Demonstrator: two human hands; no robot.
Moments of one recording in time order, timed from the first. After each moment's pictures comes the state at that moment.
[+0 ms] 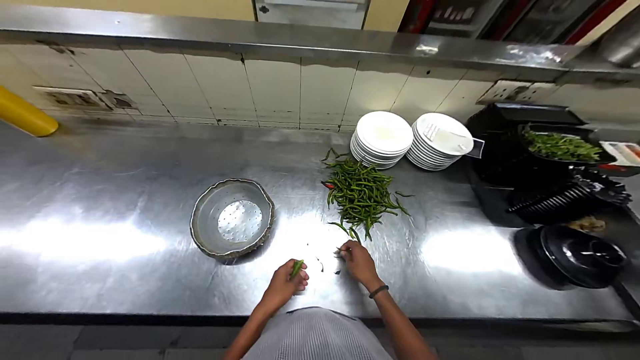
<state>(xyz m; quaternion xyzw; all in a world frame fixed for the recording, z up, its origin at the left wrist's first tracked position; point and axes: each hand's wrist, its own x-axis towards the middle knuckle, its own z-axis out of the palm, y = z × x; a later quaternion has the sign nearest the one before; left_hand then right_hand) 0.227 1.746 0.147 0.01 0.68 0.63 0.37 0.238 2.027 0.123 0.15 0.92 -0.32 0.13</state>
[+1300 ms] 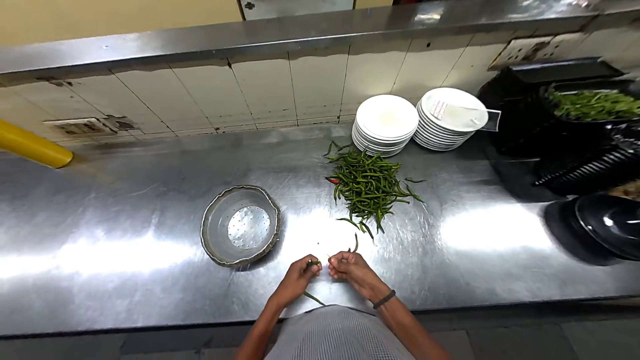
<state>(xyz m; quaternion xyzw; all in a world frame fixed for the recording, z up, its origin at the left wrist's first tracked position) 0.197 1.744 0.132 0.20 0.72 0.57 0.33 0.255 1.969 0.148 0.22 0.50 -0.81 0.19</state>
